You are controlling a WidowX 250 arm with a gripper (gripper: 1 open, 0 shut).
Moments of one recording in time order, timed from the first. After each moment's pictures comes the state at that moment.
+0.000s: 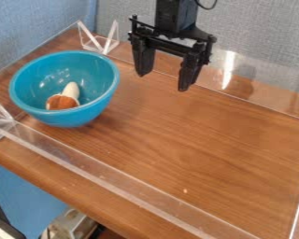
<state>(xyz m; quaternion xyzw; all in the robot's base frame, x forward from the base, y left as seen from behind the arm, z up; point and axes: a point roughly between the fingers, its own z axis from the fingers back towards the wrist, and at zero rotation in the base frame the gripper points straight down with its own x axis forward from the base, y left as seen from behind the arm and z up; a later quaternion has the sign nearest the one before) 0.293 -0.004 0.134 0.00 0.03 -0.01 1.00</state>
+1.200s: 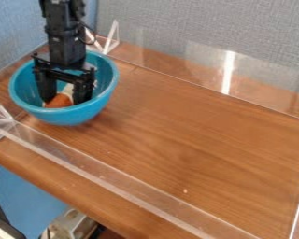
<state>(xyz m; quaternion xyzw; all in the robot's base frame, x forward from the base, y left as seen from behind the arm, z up) 0.264 0.144 0.059 0.00 0.08 0.06 0.99</state>
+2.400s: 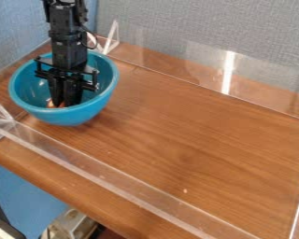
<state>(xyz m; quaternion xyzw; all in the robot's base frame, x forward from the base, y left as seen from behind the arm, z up) 0.270 0.147 0.049 0.00 0.09 0.07 0.99</state>
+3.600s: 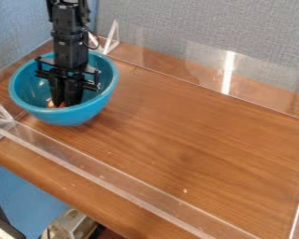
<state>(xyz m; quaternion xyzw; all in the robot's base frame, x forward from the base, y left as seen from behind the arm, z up) 0.269 0.146 0.048 0.00 0.11 0.09 0.99</state>
